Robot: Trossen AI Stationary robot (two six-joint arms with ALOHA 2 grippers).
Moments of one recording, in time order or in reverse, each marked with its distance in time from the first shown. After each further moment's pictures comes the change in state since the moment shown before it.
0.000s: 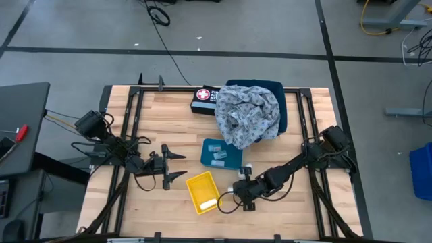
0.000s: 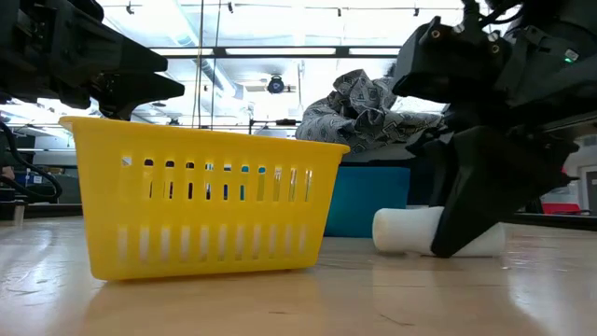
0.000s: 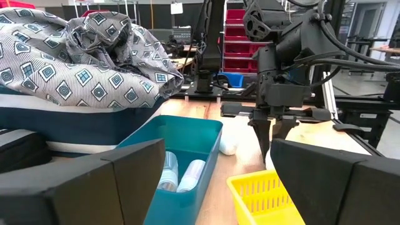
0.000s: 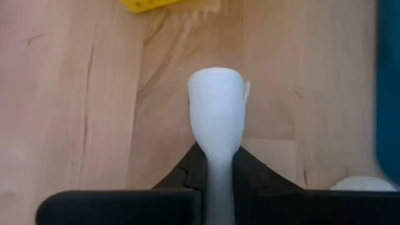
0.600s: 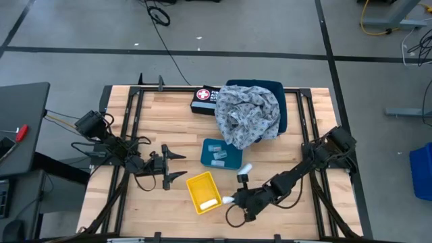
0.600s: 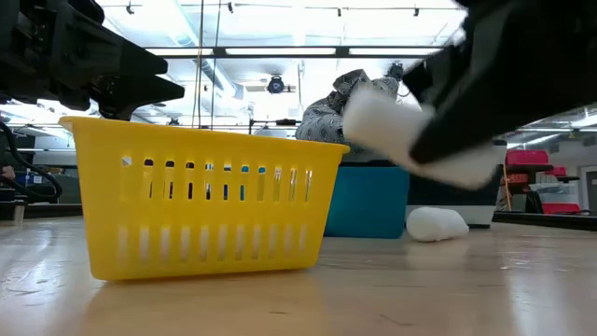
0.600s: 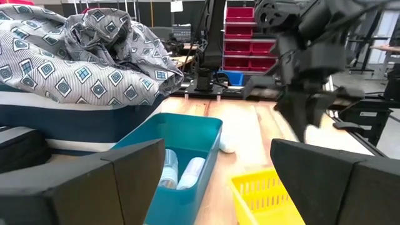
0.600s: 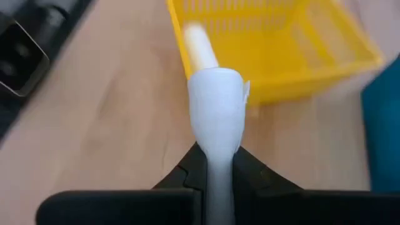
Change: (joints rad) left arm 0.000 0.000 0.000 -0.011 0.000 -0.010; right arm 0.089 -0.042 -0.003 0.226 0.144 -0.143
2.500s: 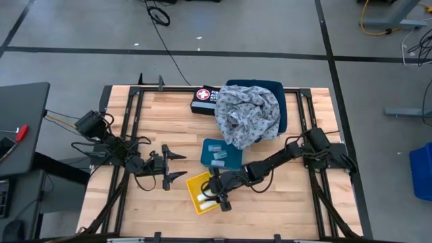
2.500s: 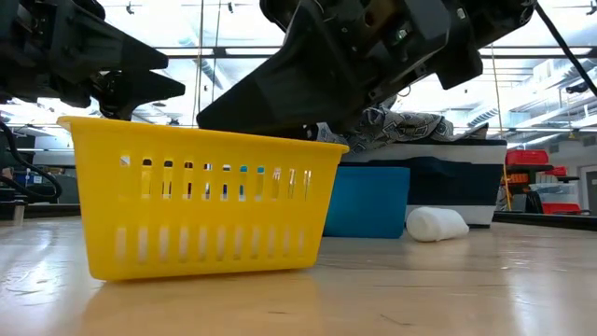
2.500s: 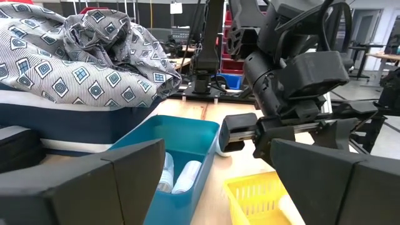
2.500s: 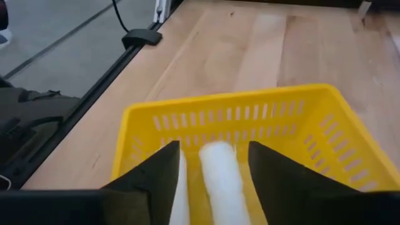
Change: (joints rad) left arm 0.002 0.000 0.003 0.011 0.007 -0.016; right arm -0.260 0.228 0.166 0.376 -0.412 -0.173
